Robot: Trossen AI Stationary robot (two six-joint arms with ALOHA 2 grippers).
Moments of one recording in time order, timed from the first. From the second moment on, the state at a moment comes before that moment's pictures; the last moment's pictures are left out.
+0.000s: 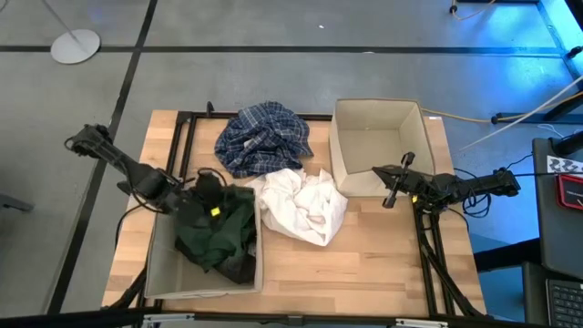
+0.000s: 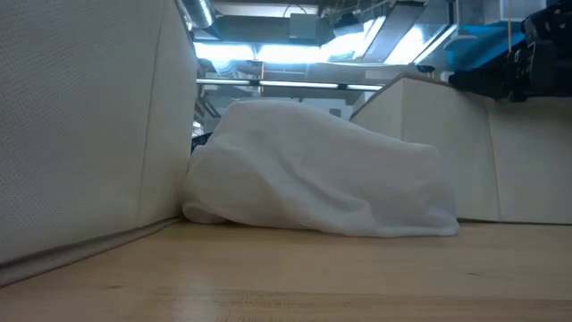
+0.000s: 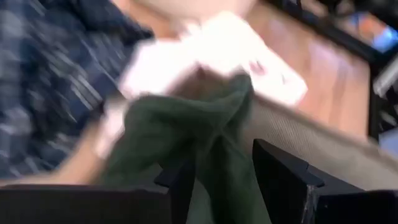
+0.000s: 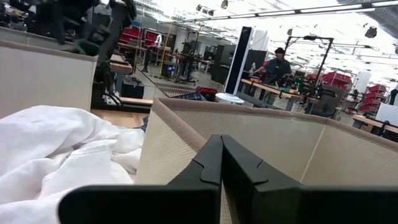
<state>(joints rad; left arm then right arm) -0.56 0.99 0.88 -0.73 -0.64 -0.94 0.24 0.00 0.02 0.10 0.64 -0.29</state>
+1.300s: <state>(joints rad) -0.62 1.04 1.01 -0.93 -0.60 -0.86 0.24 0.01 0.02 0.30 0.35 -0.18</state>
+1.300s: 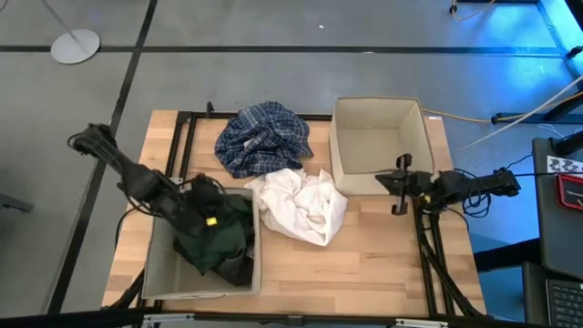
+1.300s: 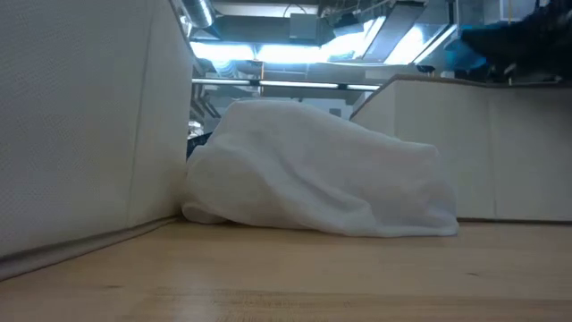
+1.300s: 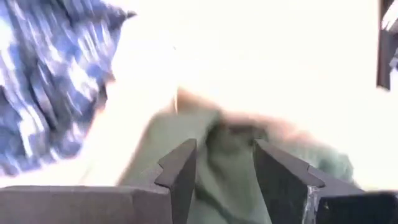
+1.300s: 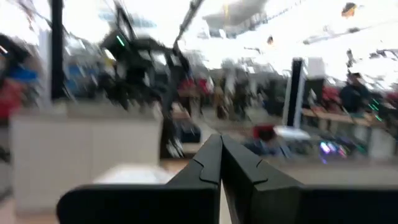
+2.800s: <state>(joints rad) -0.61 0.99 1.01 -0.80 -0.98 -0.45 0.24 1.50 1.30 -0.53 0.30 0.08</state>
